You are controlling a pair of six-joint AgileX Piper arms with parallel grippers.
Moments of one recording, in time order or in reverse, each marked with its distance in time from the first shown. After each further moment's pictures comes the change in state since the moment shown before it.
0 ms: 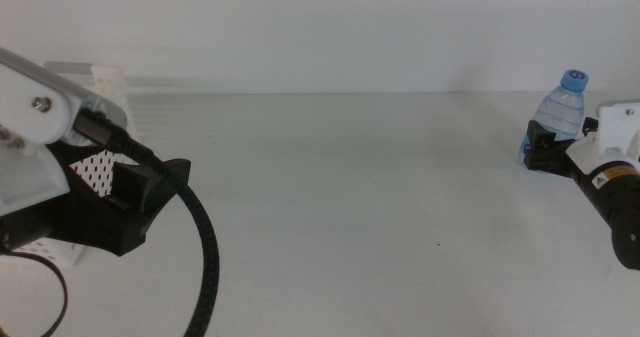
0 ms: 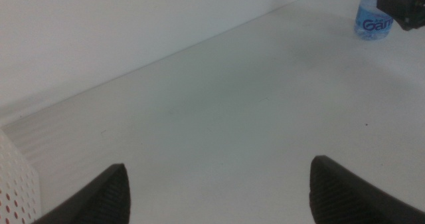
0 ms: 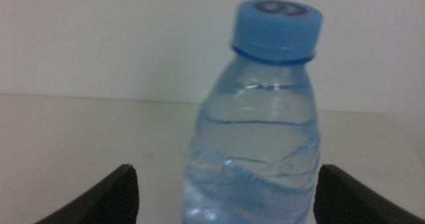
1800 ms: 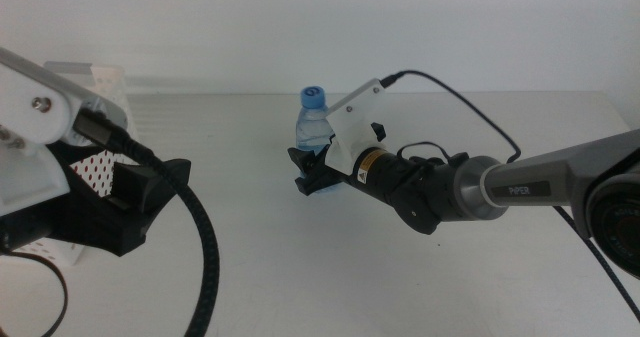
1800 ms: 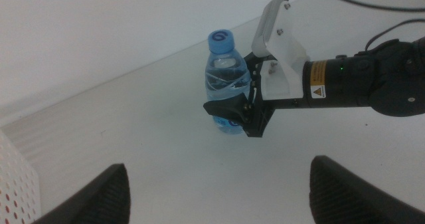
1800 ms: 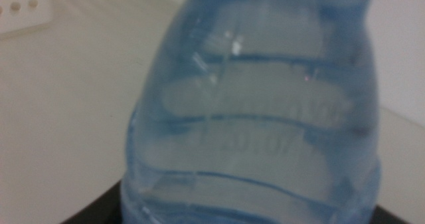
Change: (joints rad) left arm 0.000 0.000 0.000 0.000 0.000 0.000; right arm 0.552 0.308 -0.623 -0.212 0.412 0.070
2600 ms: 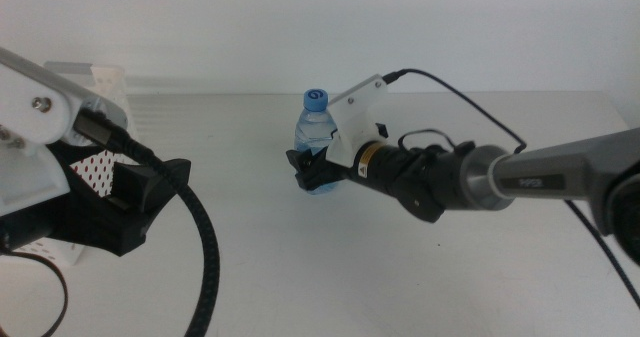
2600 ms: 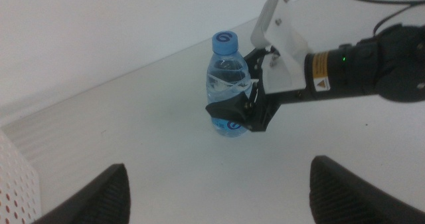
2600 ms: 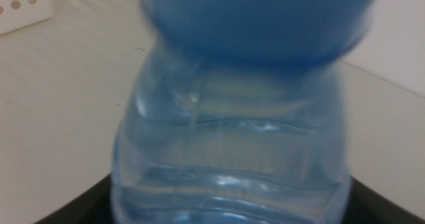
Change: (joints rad) left arm 0.000 0.000 0.000 0.000 0.000 0.000; right arm 0.000 -0.034 -0.010 -0.056 0.119 0.125
